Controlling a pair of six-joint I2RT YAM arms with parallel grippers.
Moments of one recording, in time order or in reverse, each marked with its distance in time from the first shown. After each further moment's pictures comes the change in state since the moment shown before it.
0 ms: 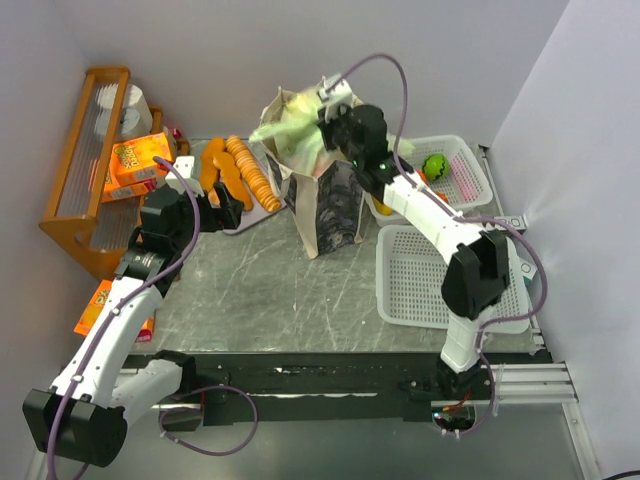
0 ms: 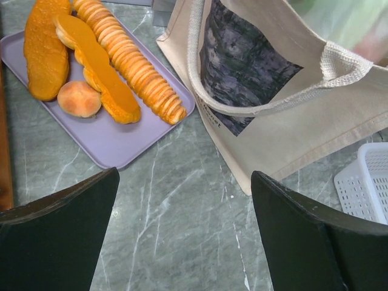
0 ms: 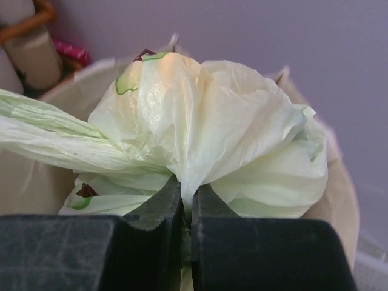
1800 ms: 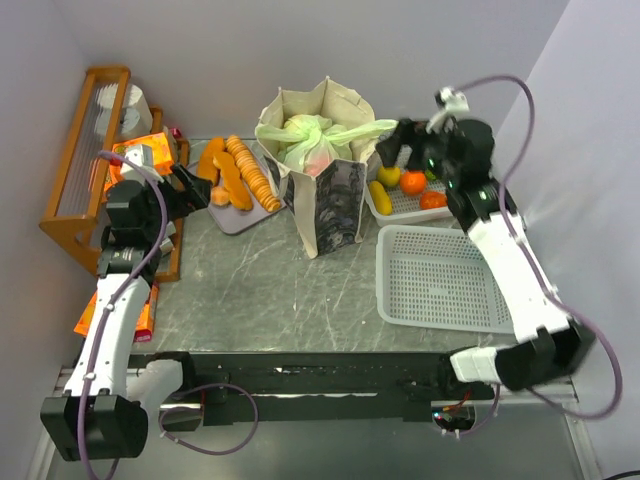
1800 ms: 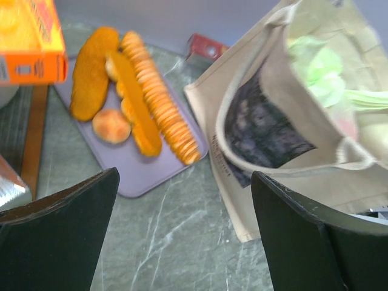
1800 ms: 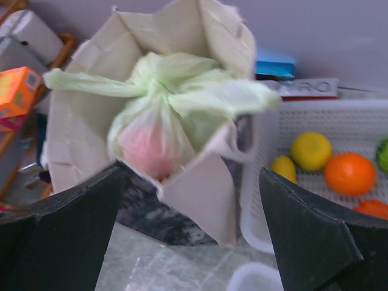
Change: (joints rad) left arm 0.261 0.014 0.023 0.073 0.112 -0.153; right arm -0.289 -0.539 -0.336 -0.354 -0.202 0.449
